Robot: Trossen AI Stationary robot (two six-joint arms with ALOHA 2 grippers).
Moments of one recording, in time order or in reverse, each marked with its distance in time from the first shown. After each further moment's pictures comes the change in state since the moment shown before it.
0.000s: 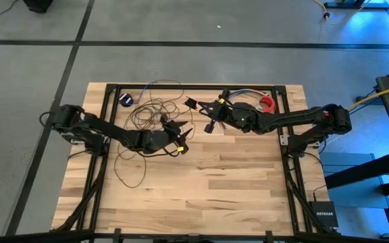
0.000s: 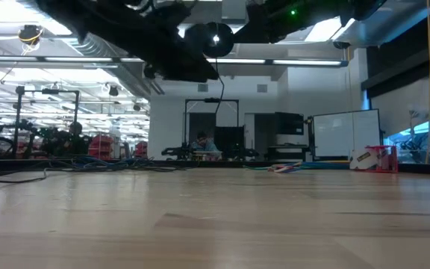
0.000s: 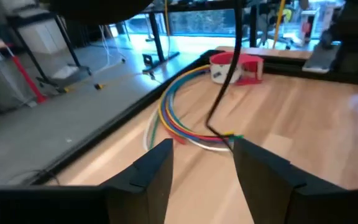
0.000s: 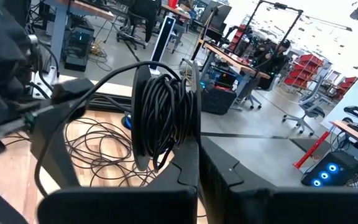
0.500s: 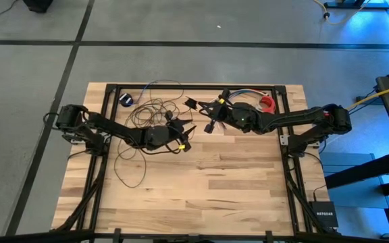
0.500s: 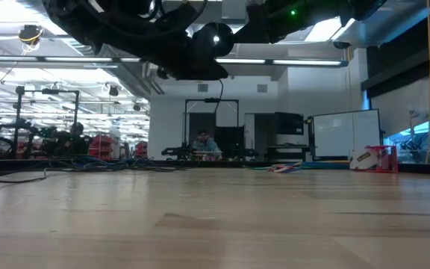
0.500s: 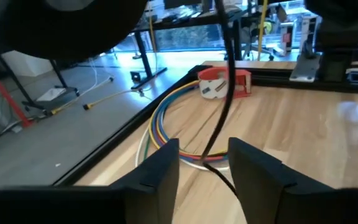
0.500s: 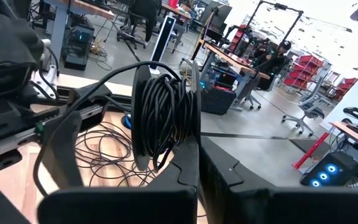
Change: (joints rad) left arm 0.060 0.042 0.000 0.140 0.120 0.124; right arm 0.000 0.000 0.000 -0.001 0.000 -0.006
